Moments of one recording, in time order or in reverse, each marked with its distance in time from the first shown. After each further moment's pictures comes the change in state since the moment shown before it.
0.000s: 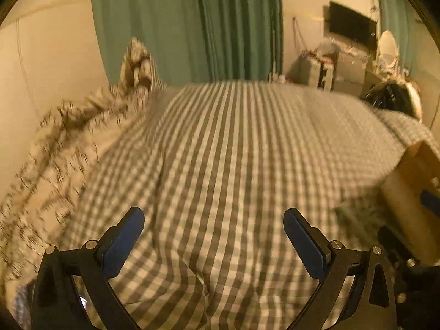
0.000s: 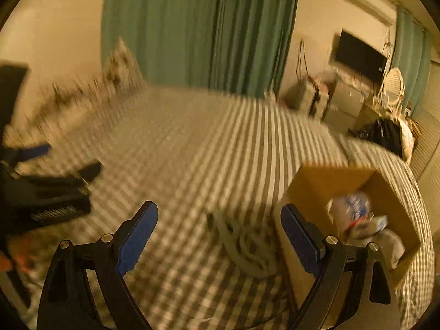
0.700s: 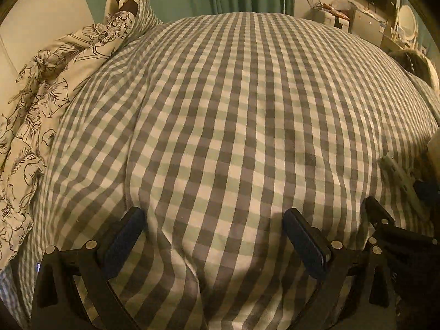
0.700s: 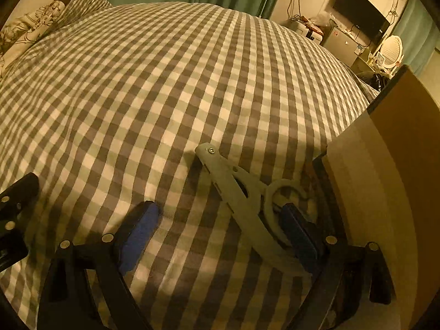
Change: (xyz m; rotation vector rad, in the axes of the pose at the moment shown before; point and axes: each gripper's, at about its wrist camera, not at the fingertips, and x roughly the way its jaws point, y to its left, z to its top) left arm 0.075 0.000 -0.038 0.003 0.268 0.024; right arm 0.123 0.009 -0.040 0.007 0.317 -0.134
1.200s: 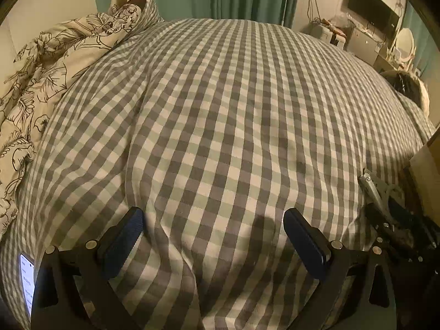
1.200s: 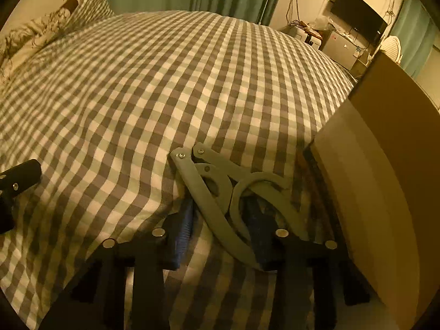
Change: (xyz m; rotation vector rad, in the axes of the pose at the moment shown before) left arm -0.010 0.017 -0.001 -0.084 -0.020 -0.111; right arm -0.013 -0.009 -0.027 0.014 -0.053 0.026
